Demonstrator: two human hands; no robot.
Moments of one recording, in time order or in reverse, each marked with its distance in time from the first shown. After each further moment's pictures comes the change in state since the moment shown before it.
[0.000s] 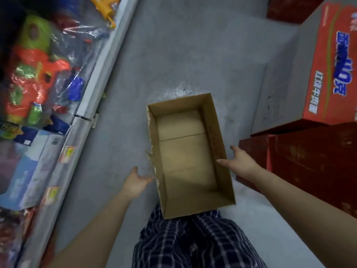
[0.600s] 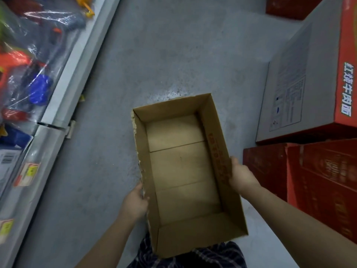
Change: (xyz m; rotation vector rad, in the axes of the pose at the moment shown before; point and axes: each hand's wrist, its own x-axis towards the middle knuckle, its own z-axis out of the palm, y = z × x) left_hand 0.116 -0.038 0.054 0.012 -0.035 0.113; right_hand 0.101 0.036 0.050 -0.254 0.118 0.036
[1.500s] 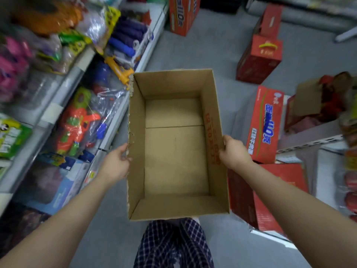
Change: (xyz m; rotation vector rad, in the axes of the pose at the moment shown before) left_hand -0.334 0.230 -0.175 0.030 0.324 0.287; right_hand -0.265 -0.080 -0.308 0.055 0.295 -0.278
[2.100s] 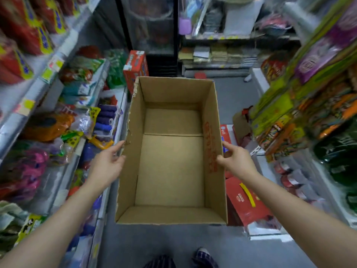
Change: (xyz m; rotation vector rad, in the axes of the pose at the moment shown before) left_hand -0.076 0.185 -0.160 0.156 0.069 0.640; right_hand -0.182 -0.069 -0.183 0.397 0.495 0.044
